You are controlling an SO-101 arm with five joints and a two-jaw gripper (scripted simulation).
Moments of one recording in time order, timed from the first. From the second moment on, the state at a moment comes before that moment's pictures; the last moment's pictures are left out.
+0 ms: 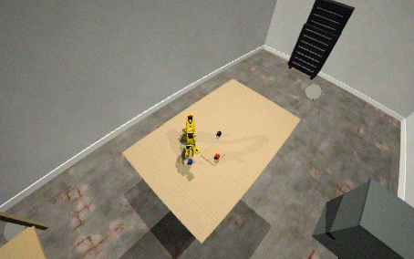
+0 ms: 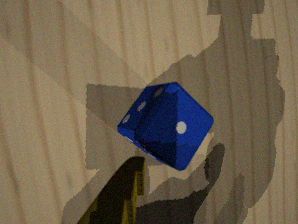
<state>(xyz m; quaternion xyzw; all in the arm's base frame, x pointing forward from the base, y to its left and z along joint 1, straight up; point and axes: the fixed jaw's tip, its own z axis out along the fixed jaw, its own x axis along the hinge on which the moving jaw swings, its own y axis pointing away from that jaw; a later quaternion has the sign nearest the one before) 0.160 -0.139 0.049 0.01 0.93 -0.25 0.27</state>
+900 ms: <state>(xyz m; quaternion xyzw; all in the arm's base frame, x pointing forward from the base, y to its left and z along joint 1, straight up) 0.158 -0.138 0.051 -0.09 0.97 -0.17 0.15</state>
